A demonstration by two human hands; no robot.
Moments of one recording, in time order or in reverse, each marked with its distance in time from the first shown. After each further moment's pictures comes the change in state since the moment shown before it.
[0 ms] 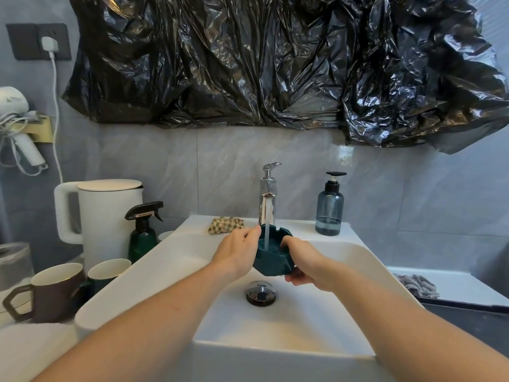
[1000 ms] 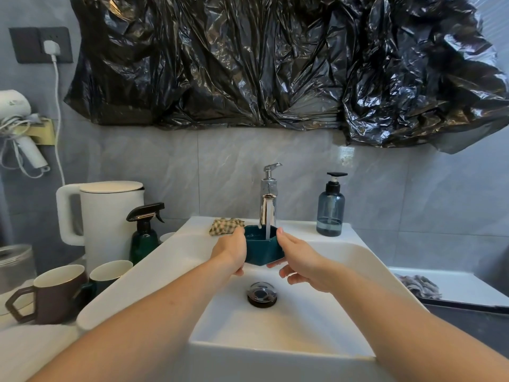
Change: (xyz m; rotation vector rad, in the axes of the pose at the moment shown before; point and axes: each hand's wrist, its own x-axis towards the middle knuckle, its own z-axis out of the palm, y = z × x) left_hand 0.016 -0.005 -0.004 -0.157 0.086 -0.441; right_hand 0.002 0.000 0.005 0.010 -0.054 -0.128
